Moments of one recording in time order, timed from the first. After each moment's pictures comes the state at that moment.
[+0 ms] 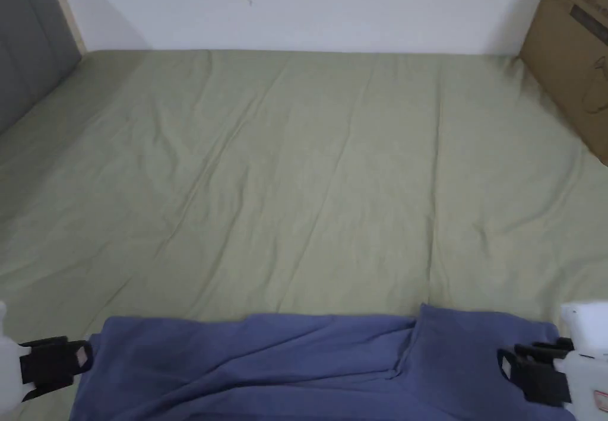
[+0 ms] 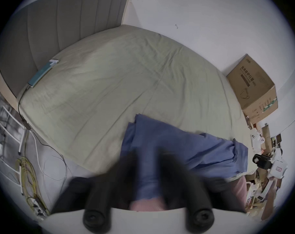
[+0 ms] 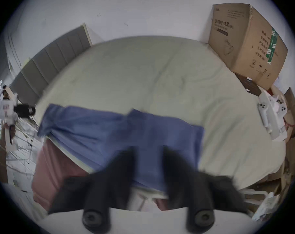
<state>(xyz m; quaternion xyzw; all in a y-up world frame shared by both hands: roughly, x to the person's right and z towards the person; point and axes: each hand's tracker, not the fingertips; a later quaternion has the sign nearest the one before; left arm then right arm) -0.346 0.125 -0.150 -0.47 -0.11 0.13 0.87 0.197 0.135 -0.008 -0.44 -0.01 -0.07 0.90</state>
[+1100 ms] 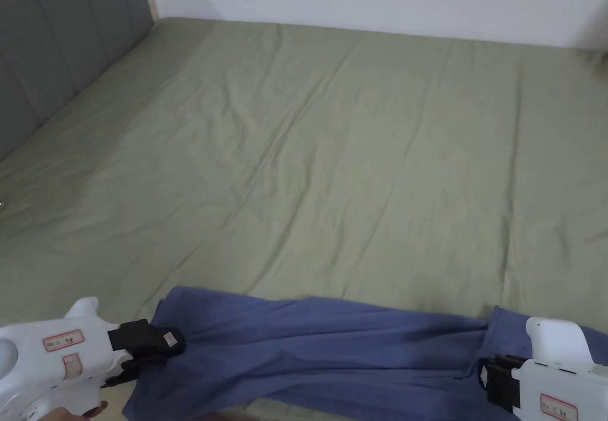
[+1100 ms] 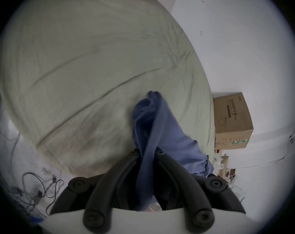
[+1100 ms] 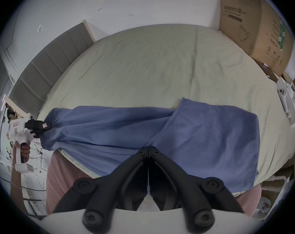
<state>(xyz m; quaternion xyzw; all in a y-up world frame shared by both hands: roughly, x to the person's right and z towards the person) -0.384 0.045 -0.169 -0.52 -0.13 0.36 0.77 0.127 0.077 -0.051 -0.48 -0.01 -0.11 0.87</state>
